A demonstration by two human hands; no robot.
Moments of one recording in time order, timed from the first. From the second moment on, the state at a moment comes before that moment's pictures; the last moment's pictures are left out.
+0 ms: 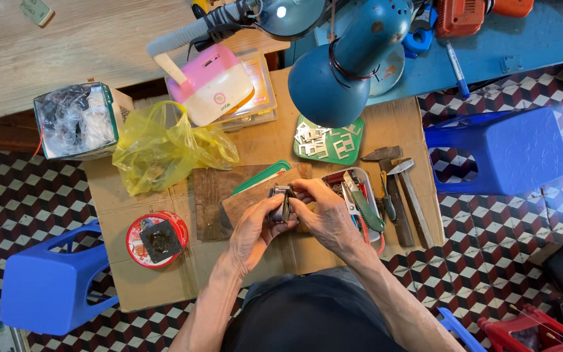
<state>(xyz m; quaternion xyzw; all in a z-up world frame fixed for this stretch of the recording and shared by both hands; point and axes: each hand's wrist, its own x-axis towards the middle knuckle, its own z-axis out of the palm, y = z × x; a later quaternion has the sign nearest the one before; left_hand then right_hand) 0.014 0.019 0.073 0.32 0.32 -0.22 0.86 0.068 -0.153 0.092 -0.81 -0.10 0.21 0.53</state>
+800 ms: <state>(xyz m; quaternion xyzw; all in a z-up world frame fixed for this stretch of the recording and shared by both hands) 0.005 0.011 0.066 0.56 0.22 -0.17 0.78 0.055 -0.152 0.077 -0.87 -0.09 0.10 0.48</state>
